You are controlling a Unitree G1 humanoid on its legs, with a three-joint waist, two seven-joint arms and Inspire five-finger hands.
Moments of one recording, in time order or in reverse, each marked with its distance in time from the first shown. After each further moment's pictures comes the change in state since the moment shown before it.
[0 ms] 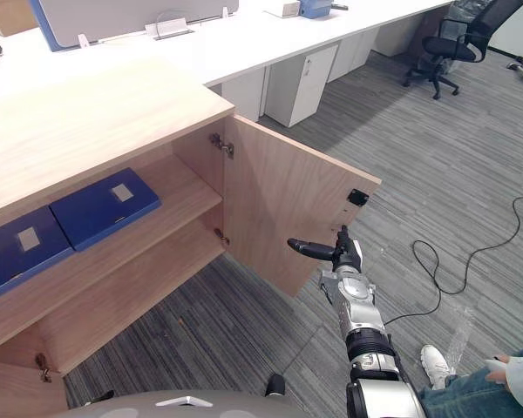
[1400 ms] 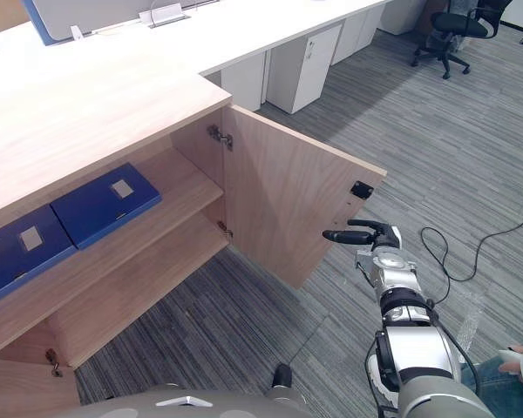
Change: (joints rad) left arm 0.013 -0.007 0.006 -0.020 -0.037 0.013 -0.015; right arm -0.241 -0.245 0.087 0.322 -0.016 0.061 0.057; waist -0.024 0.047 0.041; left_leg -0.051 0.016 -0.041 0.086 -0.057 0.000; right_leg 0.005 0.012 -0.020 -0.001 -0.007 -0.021
